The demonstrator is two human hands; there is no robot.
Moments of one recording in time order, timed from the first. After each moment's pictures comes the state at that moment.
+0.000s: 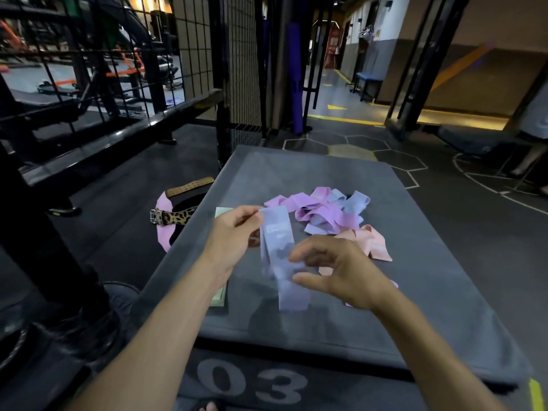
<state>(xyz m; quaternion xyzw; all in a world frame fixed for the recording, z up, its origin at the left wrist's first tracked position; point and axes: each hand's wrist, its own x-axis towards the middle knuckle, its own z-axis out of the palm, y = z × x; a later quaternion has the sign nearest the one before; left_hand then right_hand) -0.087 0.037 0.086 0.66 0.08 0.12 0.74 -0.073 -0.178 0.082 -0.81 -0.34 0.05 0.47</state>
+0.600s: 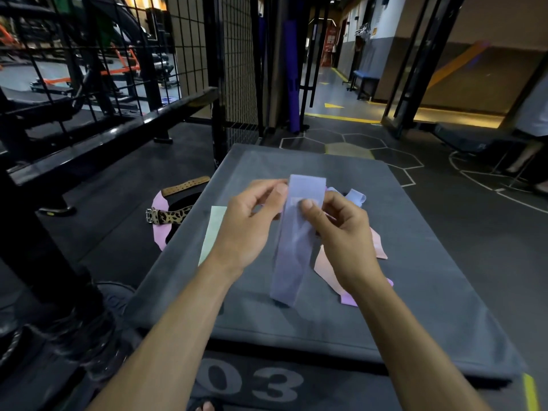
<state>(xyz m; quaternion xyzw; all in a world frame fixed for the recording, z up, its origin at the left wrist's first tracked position) -0.104 0.008 0.127 0.71 -0.08 0.21 0.67 -0.079 -0.148 0.120 -0.70 -0.22 -0.09 0.67</state>
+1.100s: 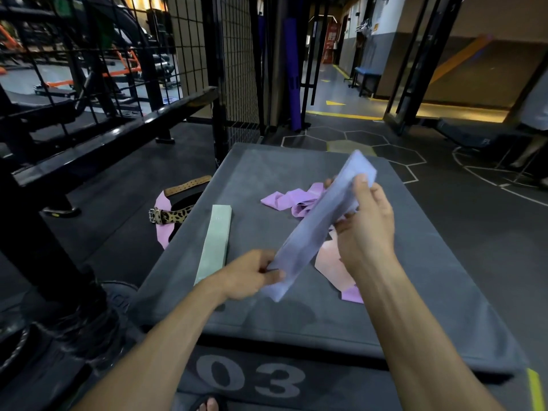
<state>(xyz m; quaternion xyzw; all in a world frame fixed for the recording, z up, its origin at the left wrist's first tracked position) -0.089 0.035 0.033 0.83 -0.11 -0.11 0.53 -0.063 -0.154 0.136 -0.48 0.02 -0.07 0.87</state>
